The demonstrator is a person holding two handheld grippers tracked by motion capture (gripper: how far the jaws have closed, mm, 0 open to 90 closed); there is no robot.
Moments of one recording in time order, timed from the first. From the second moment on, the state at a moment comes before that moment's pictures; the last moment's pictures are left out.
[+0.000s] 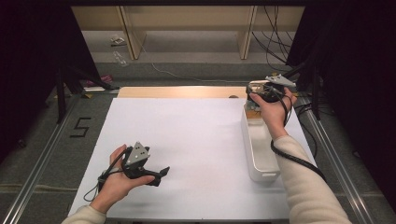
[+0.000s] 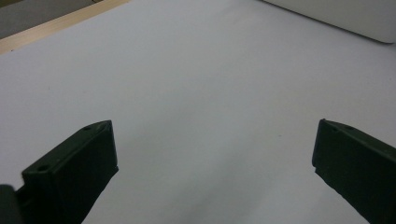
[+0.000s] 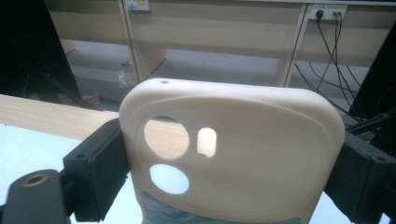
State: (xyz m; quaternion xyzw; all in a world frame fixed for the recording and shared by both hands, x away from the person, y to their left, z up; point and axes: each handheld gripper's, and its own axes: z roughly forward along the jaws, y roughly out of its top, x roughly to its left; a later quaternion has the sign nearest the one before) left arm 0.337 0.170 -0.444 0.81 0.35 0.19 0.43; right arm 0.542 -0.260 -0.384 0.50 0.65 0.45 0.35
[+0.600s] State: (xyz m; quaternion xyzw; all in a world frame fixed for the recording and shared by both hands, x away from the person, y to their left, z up) left arm 0.337 0.170 -0.443 0.81 0.35 0.19 0.43; right arm 0.543 -0.261 -0.390 0.51 0.65 0.45 0.34
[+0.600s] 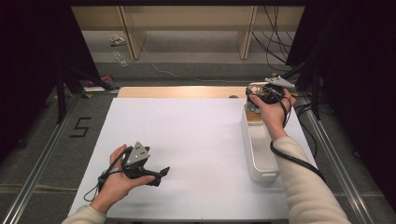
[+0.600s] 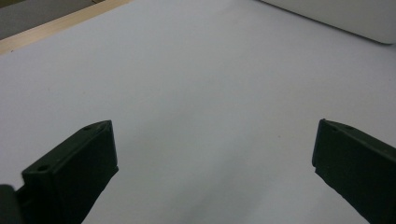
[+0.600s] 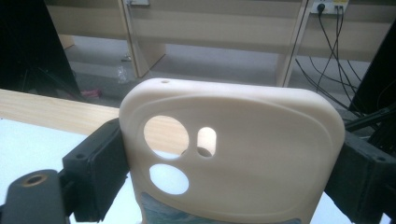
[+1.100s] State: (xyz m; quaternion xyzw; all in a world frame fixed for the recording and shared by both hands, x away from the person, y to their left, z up) left arm 0.337 0.170 -0.443 0.81 0.35 0.19 0.43; right arm 0.545 -0.261 -0.397 0.51 0.65 0.44 0.34
